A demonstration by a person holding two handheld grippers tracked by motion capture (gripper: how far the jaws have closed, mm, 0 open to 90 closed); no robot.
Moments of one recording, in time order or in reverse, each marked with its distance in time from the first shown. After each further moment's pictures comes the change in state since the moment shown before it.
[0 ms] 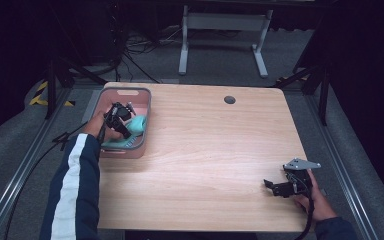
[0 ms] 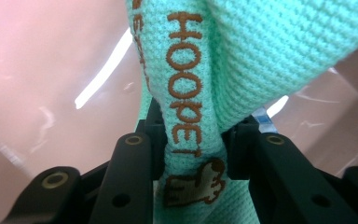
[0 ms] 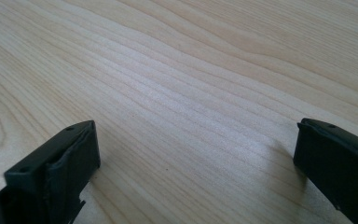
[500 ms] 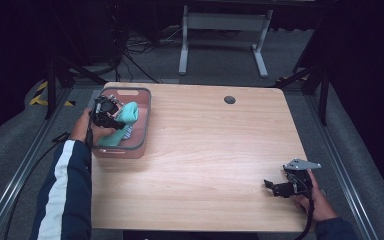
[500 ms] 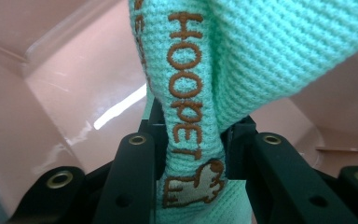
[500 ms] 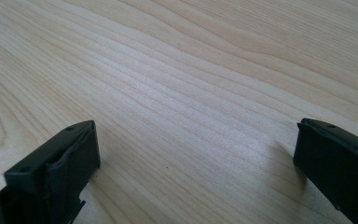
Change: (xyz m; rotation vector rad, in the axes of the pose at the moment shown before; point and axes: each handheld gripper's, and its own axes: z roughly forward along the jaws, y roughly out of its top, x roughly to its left) left arm -0.002 -0.031 -0.049 -0.279 0.050 -0.114; right arm 0.001 -0.001 -0.001 -0.002 -0.002 0.007
